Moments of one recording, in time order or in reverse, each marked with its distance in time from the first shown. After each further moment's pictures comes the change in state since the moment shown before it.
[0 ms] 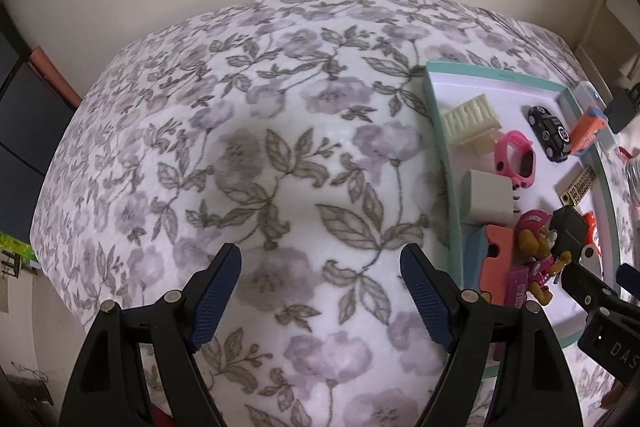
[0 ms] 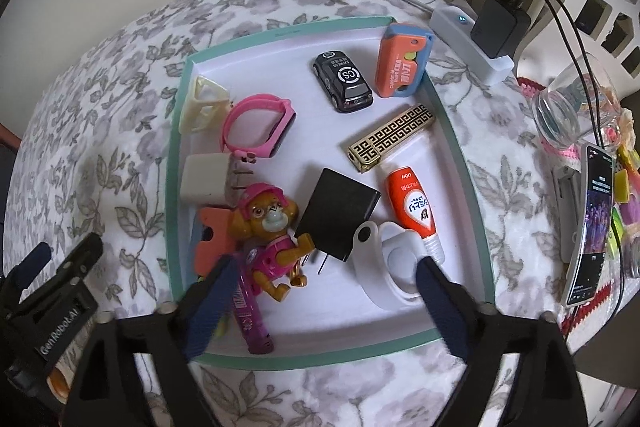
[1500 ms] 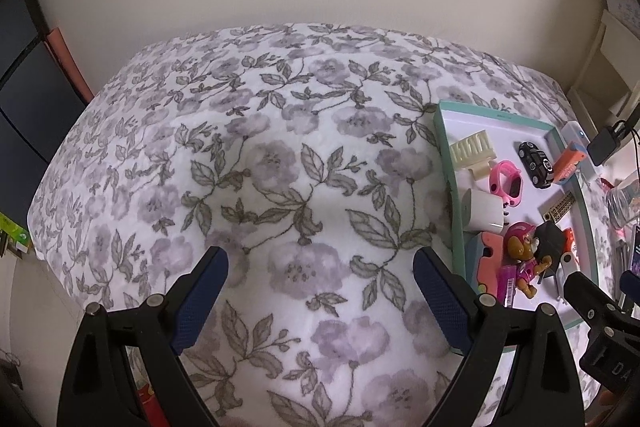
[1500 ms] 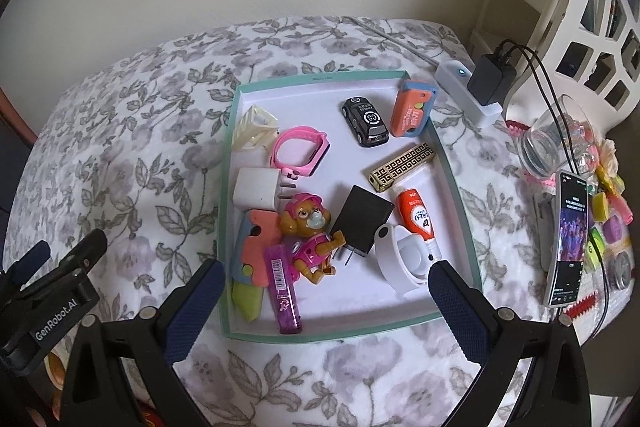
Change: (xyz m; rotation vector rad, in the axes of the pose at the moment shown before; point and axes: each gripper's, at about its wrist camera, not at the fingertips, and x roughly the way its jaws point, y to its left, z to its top) left arm -0.040 0.037 -0.019 -0.091 -0.107 -0.036; right arm -0.056 0.026 -0.025 -0.063 -0.153 -0.003
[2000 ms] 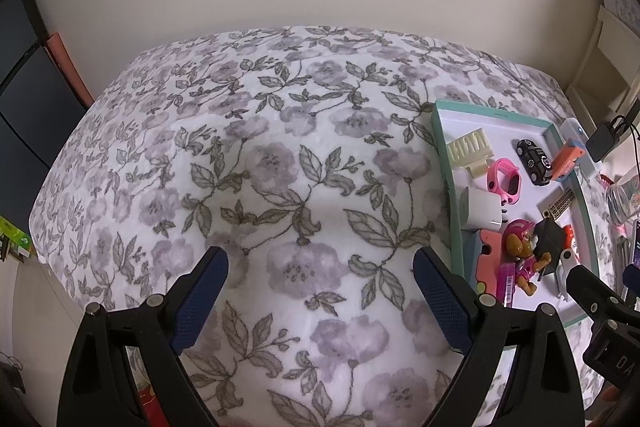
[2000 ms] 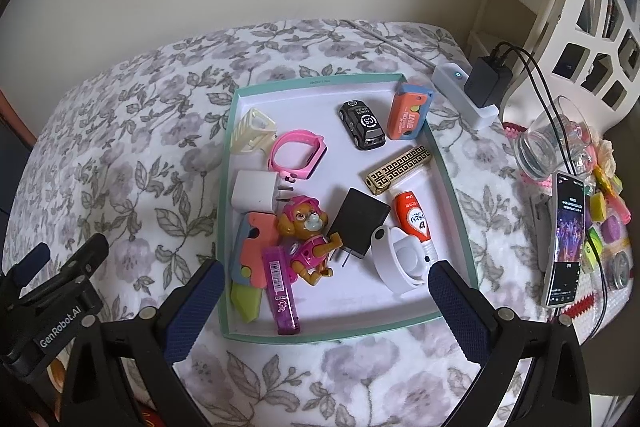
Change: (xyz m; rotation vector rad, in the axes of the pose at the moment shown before) left arm -0.001 -0.003 -0.001 0.005 -0.004 0.004; right arm -0.002 -0.001 0.000 0.000 -0.008 -0.004
